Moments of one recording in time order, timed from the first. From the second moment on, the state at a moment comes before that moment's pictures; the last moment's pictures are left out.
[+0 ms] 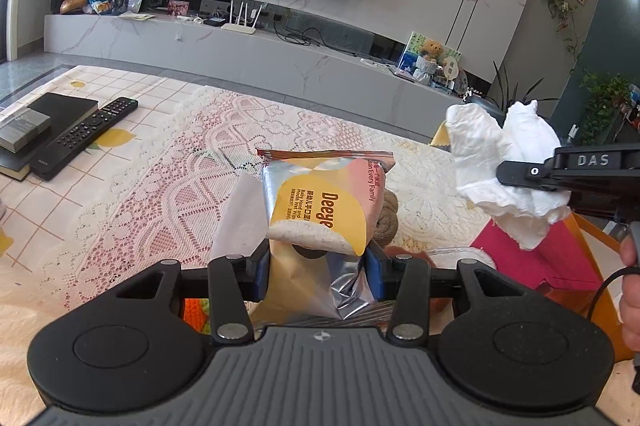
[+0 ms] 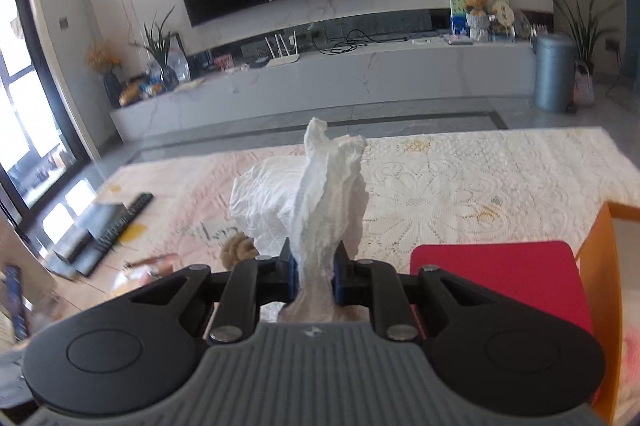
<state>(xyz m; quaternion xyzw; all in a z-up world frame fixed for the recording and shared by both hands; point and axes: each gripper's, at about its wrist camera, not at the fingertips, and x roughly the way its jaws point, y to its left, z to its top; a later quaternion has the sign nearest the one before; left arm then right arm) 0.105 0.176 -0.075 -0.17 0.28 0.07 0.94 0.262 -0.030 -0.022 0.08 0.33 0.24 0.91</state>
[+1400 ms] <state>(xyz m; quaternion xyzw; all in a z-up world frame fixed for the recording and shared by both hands) 0.069 0.163 -0.092 -0.17 0.35 0.07 0.92 0.147 -0.010 -0.079 -0.07 0.33 0.29 0.89</state>
